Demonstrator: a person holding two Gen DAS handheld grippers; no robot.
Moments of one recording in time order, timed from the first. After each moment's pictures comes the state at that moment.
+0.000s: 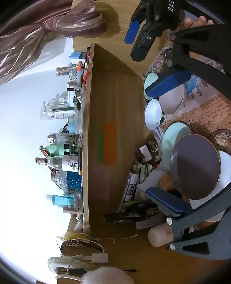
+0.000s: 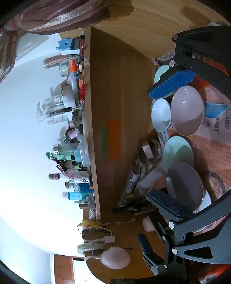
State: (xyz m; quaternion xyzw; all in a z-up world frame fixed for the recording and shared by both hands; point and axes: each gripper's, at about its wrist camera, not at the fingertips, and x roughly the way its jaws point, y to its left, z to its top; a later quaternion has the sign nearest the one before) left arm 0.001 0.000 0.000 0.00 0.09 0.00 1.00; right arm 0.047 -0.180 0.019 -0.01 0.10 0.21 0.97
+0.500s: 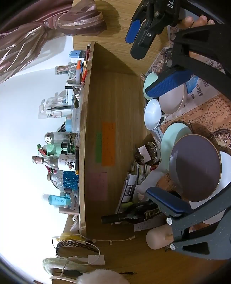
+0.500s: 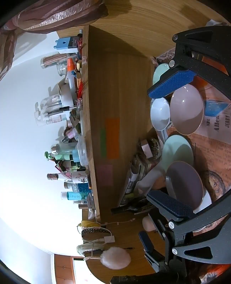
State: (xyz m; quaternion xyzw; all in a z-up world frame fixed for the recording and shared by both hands) left arm 0.008 0.000 -0.003 -0.02 0.10 0.00 0.99; right arm 0.049 -0.177 0.015 -0.01 0.11 0.21 0.97
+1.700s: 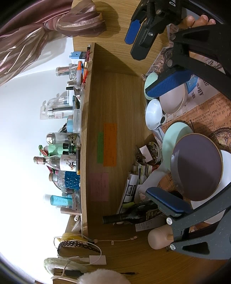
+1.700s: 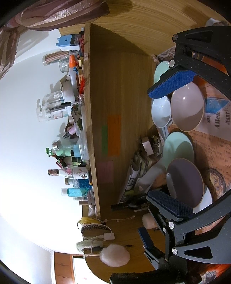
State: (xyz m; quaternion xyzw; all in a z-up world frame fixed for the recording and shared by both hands) left arm 0.005 0.003 -0.005 -0.01 0.10 0.00 1.00; right arm 0.047 -0.174 0.016 -0.01 0.11 0.22 0.97
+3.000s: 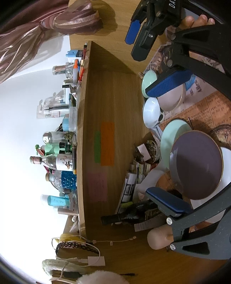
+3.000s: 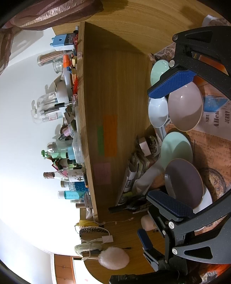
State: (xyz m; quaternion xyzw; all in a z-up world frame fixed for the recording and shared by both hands) left arm 0.012 0.003 -0.009 0.00 0.11 0.00 0.99; right arm 0.057 -0.169 0.008 -0.01 0.12 0.22 0.97
